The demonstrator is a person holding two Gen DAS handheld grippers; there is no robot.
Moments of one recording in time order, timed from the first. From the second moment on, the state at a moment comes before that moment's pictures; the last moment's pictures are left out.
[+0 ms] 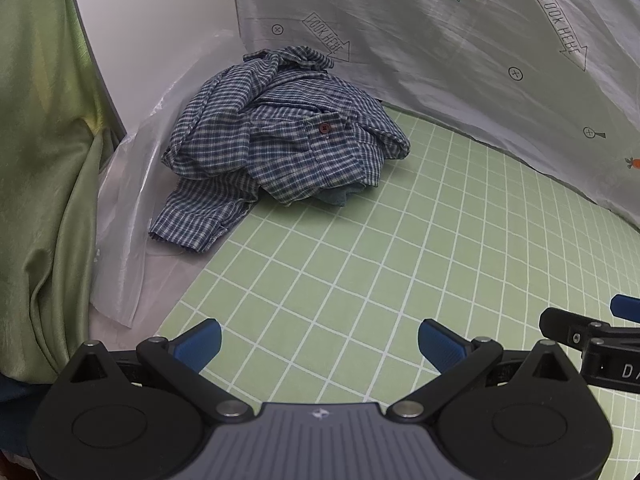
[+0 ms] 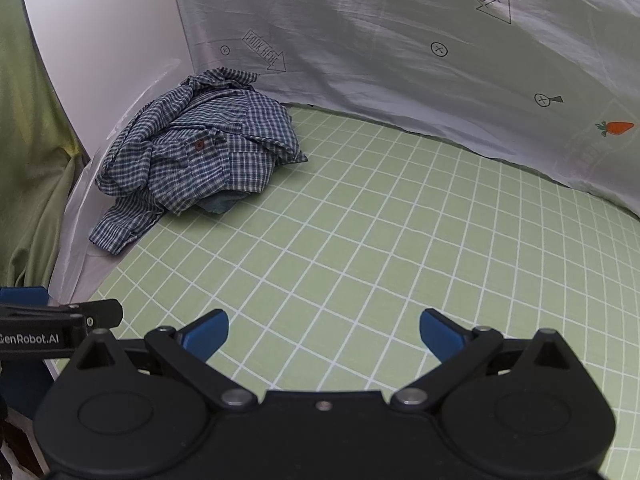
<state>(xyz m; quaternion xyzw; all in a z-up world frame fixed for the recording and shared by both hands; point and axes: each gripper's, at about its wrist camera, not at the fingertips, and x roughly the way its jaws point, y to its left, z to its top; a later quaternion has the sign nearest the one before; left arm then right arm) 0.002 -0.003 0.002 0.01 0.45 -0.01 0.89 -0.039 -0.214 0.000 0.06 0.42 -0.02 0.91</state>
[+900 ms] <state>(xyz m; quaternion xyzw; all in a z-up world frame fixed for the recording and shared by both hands) 0.007 -0.001 -0.001 0.02 0.45 0.01 0.89 -0.036 -0.213 -0.002 0.06 0.42 -0.02 0.91</state>
